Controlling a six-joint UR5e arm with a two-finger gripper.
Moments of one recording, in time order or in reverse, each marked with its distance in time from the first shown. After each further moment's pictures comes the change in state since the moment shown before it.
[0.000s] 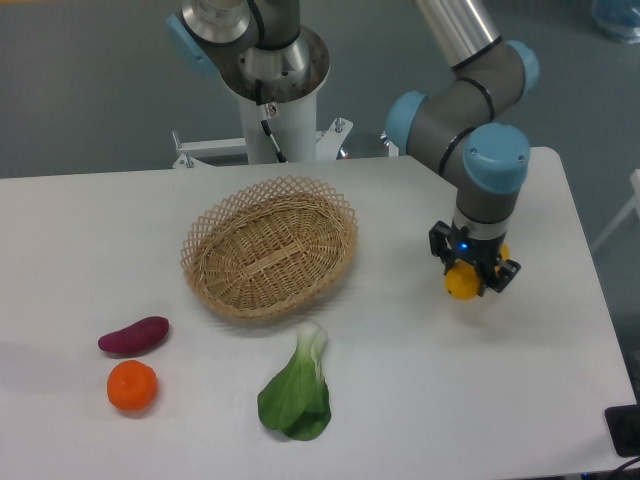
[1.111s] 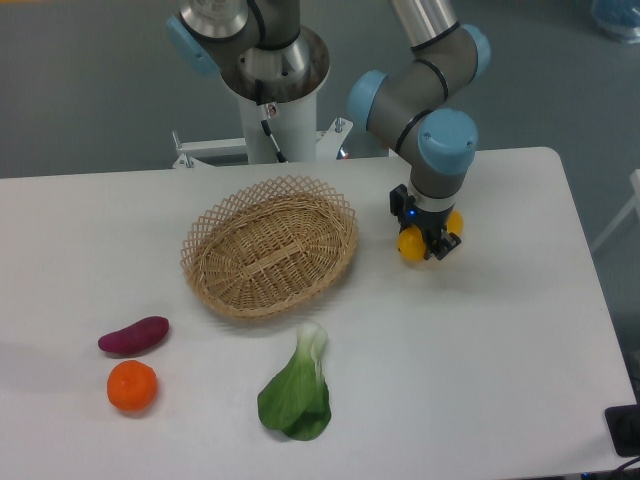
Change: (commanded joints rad) arm 0.009 0.068 -0.160 0.005 -0.006 0.127
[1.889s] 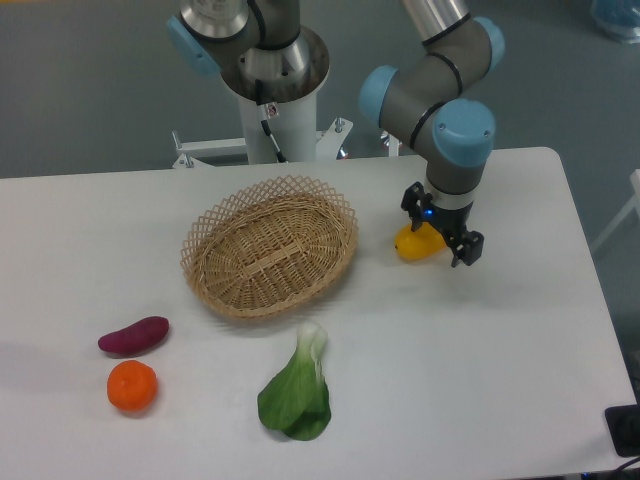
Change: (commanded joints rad) arm 0.023 -0.021 0.150 -0.021 -0.012 -0.061
